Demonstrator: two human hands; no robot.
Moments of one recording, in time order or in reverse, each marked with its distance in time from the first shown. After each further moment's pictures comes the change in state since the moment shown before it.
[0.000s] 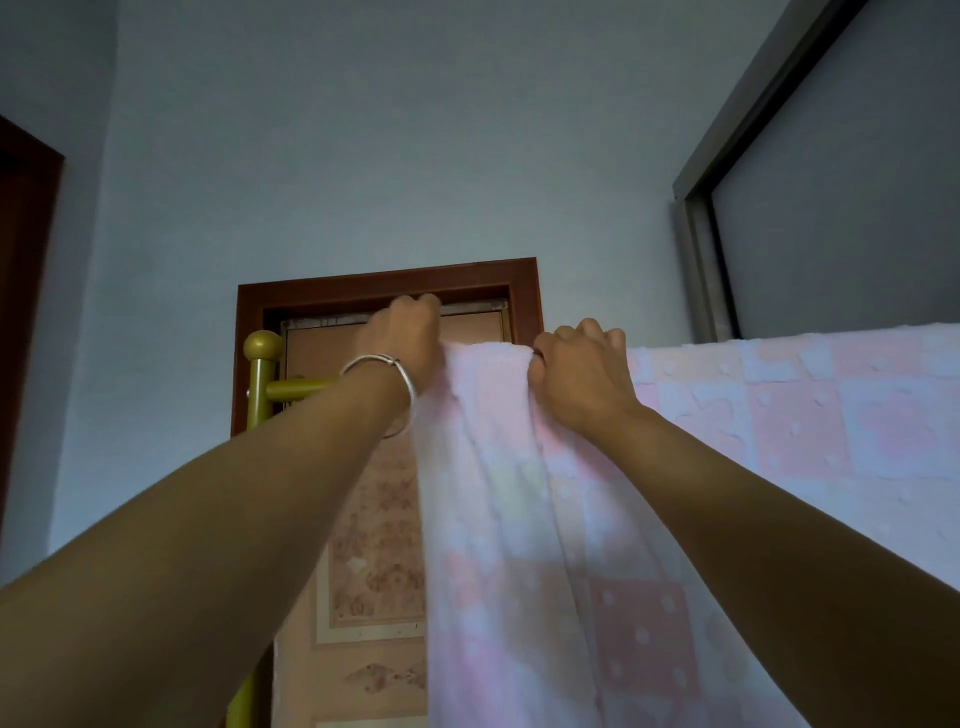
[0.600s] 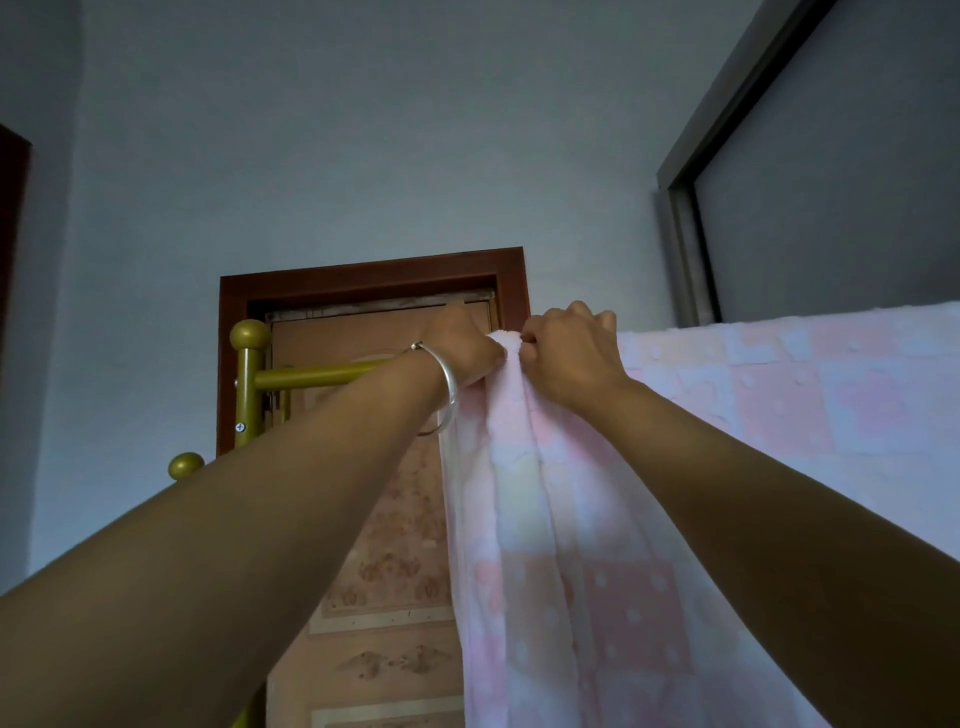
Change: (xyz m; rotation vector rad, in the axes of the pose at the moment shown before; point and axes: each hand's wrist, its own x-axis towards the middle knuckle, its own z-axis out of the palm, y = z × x) left_hand -0.015 0.044 0.000 -0.774 -0.298 -0.220; right_hand 0.001 -0.003 -0.015 -0.011 -0.072 0.023
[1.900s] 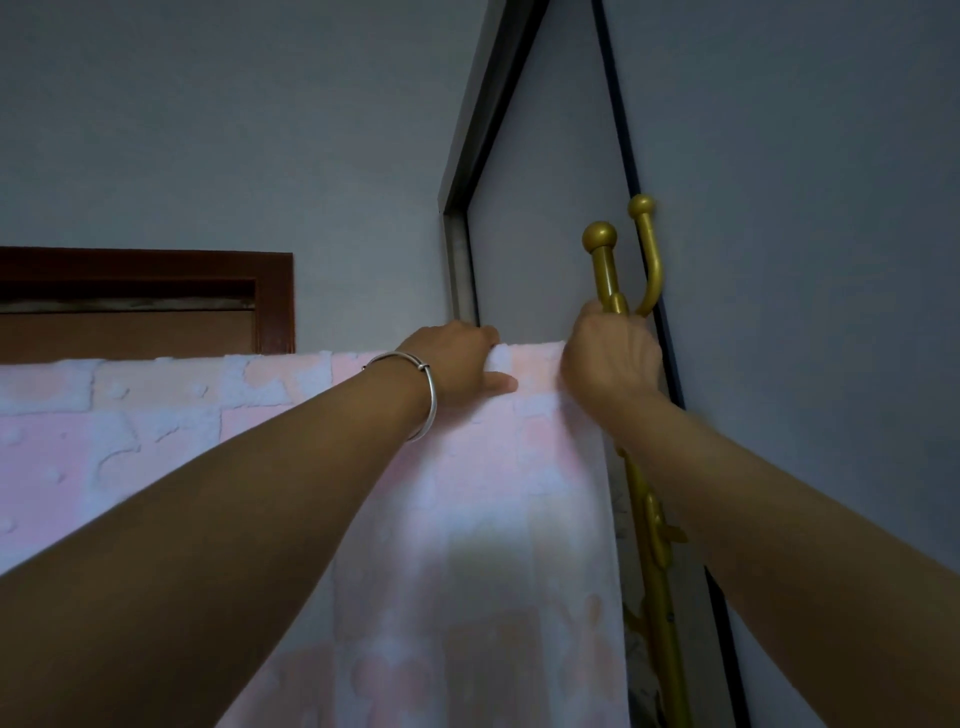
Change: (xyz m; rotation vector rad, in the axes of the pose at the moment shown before) left_hand 0.031 0.230 0.328 0.650 -0.149 0.620; right_hand -0.047 0.405 -0.108 -0.244 0.154 0.421
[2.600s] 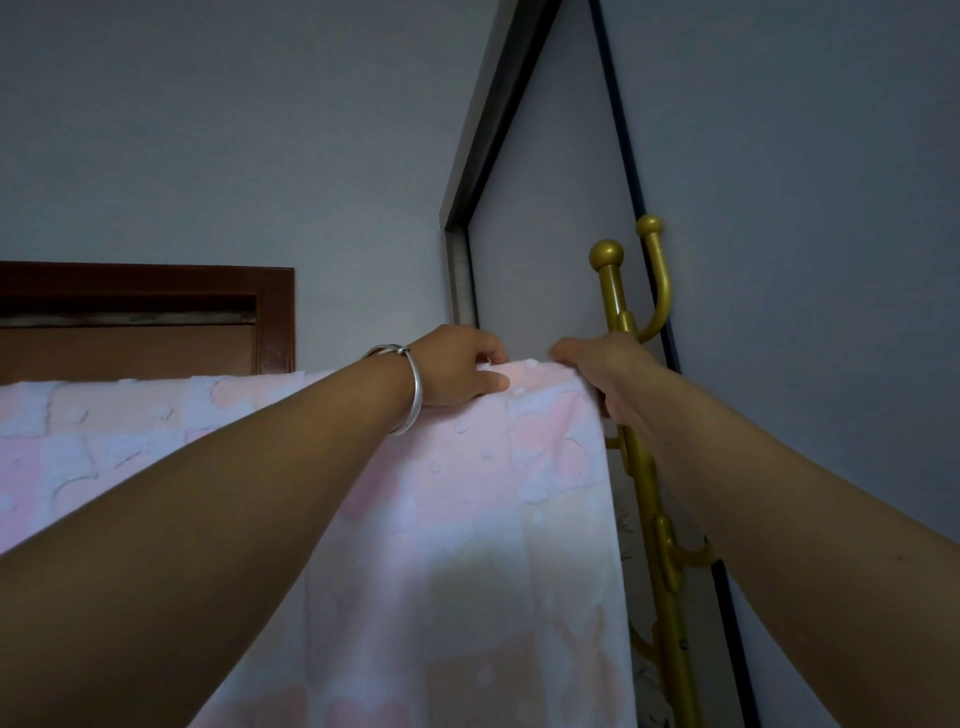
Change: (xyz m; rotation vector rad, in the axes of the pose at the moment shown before) left_hand 0.001 -0.012 -0.017 -0.291 -0.030 0.068; right_hand 0.017 -0.007 -0.014 0.957 -0.455 0.570
